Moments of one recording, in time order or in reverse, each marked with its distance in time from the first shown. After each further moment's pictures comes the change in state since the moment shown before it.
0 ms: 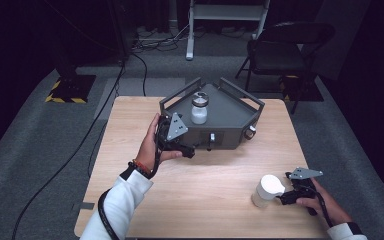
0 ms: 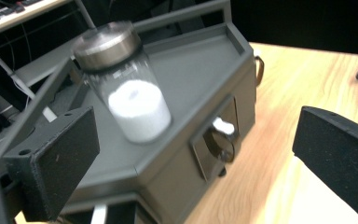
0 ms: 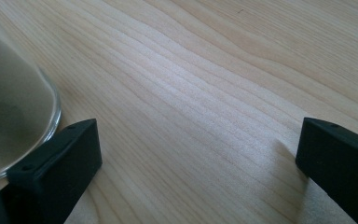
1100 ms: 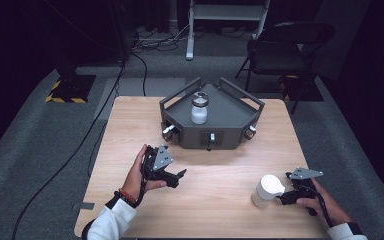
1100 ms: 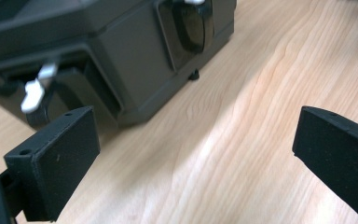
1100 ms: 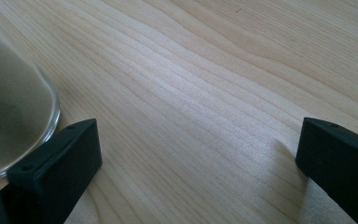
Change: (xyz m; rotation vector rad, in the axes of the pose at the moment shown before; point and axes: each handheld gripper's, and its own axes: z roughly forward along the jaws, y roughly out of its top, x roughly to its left) left arm -0.019 -0.073 -0.024 0.145 -0.040 -0.057; right arm 0.001 -0.001 0.000 -0.001 -0.006 0.005
